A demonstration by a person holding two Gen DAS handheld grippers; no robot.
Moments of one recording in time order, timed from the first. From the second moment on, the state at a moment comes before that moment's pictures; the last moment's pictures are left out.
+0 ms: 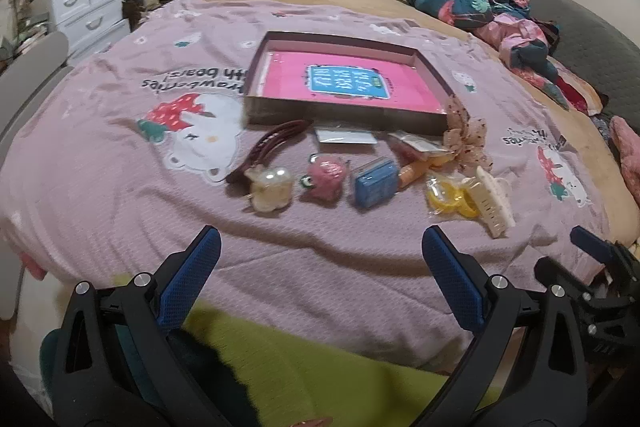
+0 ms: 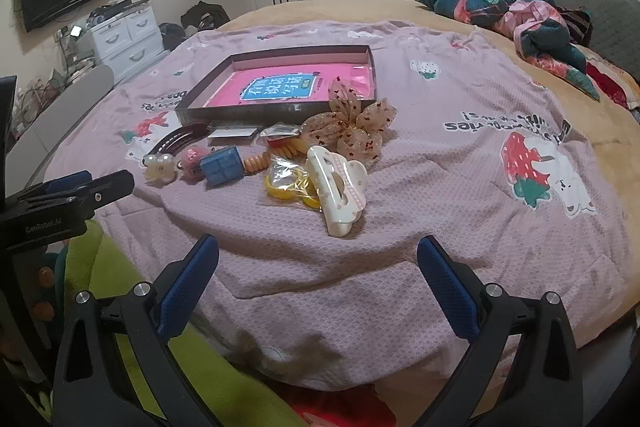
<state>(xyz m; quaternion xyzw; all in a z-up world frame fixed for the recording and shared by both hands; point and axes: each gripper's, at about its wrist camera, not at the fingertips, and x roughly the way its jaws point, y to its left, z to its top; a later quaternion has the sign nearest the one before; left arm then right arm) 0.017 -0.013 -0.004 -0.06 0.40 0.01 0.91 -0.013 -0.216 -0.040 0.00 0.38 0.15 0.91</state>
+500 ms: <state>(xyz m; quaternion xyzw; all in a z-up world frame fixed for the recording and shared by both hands) 0.063 -0.037 -0.026 -0.07 0.44 -0.05 0.89 0.010 -0.236 -0.052 0.01 0.39 0.14 0.91</state>
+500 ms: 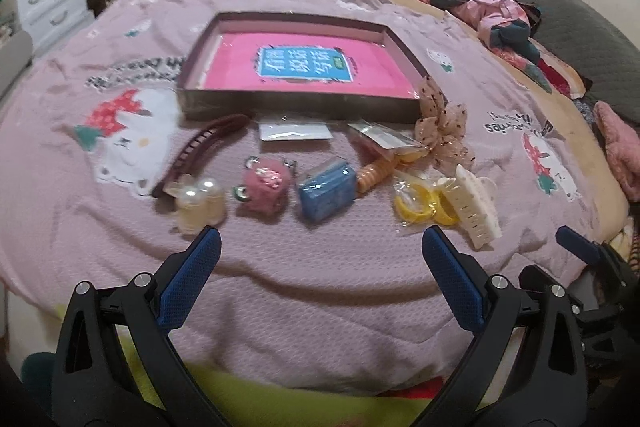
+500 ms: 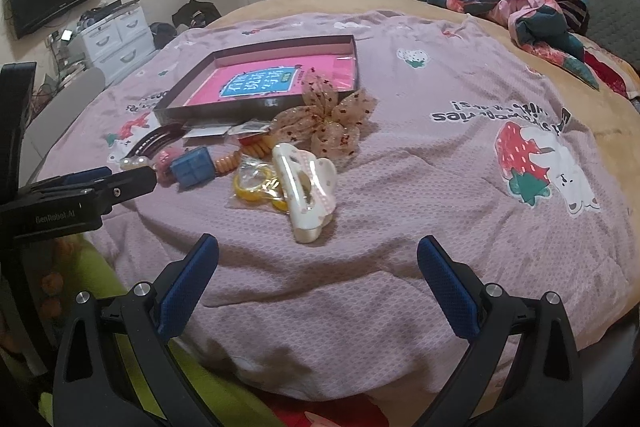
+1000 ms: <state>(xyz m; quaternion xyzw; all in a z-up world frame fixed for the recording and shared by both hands) 0.099 -0.054 -0.048 -0.10 0.47 -0.08 0.87 0.043 -0.244 -0.076 0.00 0.40 0.16 0.90</state>
